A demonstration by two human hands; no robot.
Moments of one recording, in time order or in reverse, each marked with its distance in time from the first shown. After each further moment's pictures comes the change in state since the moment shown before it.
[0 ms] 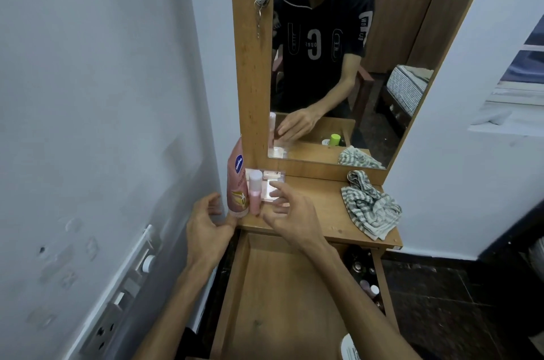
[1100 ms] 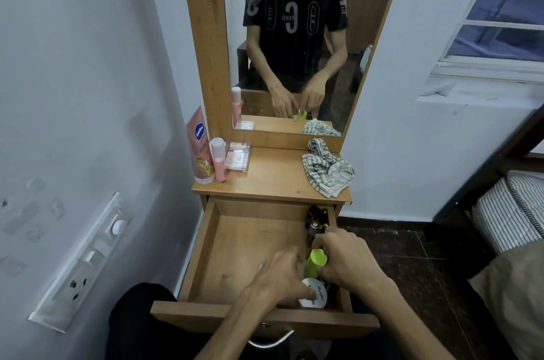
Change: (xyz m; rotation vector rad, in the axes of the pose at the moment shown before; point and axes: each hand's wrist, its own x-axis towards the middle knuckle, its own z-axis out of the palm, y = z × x) left_hand -0.187 0.056 0.104 0.517 -0.912 0.124; right_hand -0.162 0.055 -0.116 -0.864 -0.341 0.211
